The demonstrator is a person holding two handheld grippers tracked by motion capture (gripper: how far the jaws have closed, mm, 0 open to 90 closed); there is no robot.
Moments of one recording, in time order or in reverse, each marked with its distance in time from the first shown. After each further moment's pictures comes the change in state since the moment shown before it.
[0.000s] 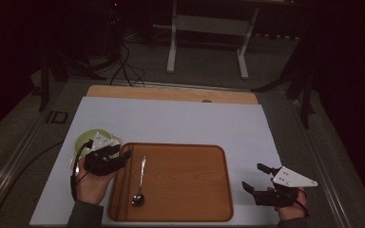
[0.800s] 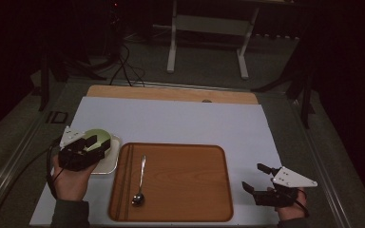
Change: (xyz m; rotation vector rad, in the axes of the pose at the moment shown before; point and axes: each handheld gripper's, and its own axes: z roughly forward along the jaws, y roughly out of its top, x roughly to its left) left arm 0.037 0.008 -0.039 -0.117 0.094 -0.095; right arm 0.000 0.000 0.000 -0.001 -0.003 -0.002
